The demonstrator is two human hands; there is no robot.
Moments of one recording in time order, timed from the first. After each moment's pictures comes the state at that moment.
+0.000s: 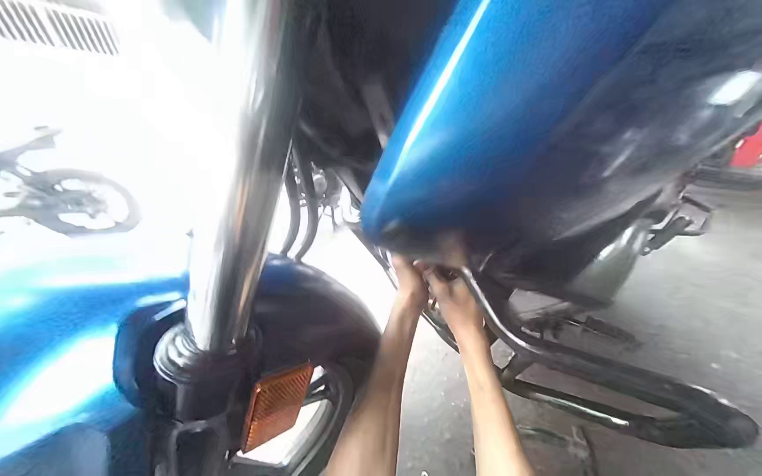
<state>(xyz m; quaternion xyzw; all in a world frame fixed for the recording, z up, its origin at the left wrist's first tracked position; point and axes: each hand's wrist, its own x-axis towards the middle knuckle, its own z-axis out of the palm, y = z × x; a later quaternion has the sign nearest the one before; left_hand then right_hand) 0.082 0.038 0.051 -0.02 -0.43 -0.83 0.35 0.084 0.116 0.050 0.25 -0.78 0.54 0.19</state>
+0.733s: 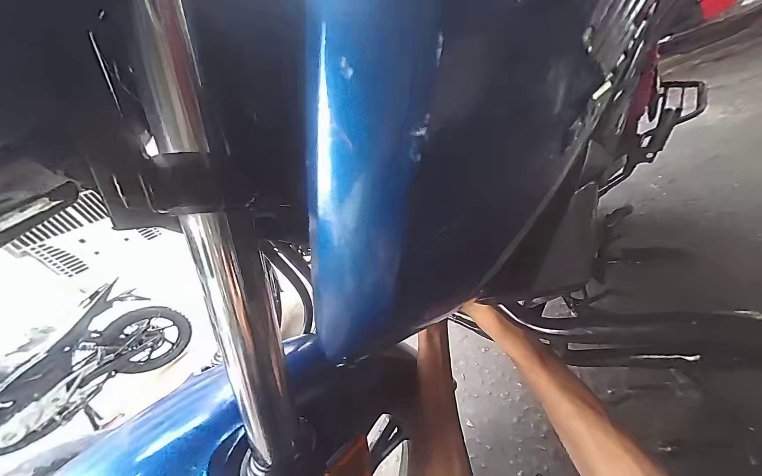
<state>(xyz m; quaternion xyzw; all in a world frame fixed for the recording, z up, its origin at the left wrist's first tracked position) 0.058 0.019 0.041 0.02 -0.59 -0.73 0.36 0.075 0.103 0.046 0.26 -0.75 0.60 0.10</state>
